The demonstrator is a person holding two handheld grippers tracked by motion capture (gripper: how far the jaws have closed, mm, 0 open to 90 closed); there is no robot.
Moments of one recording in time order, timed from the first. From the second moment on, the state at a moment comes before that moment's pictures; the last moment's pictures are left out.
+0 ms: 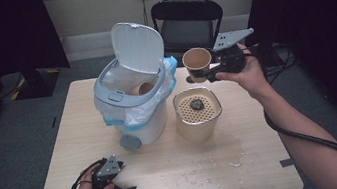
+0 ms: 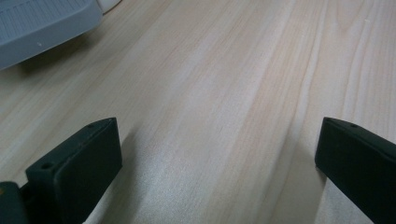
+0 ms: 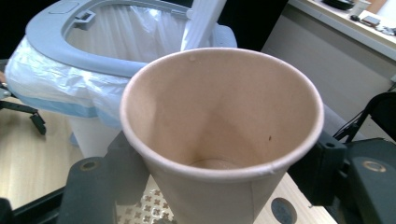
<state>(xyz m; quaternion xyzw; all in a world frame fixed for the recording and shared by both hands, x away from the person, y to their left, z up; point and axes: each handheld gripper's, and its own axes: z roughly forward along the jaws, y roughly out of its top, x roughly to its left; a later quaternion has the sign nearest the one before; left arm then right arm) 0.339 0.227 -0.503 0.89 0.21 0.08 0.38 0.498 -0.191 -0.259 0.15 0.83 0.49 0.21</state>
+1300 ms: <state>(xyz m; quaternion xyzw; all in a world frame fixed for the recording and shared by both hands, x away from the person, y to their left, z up) 0.339 0.227 -0.503 0.89 0.21 0.08 0.38 0.502 -0.156 -0.215 0.12 0.84 0.50 0.18</state>
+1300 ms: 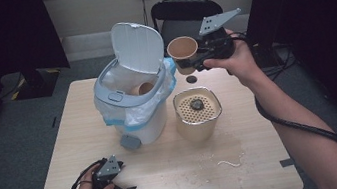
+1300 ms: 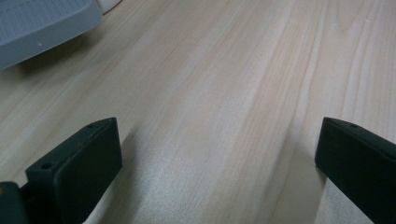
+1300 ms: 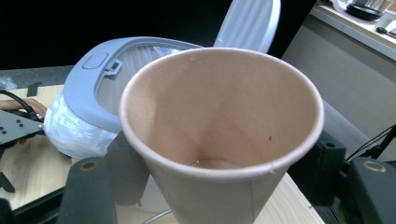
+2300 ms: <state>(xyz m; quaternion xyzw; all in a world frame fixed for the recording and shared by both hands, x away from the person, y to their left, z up) 0.339 0.227 -0.503 0.89 0.21 0.08 0.38 0.502 -0.086 -0.213 0.09 0.84 0.51 0.15</state>
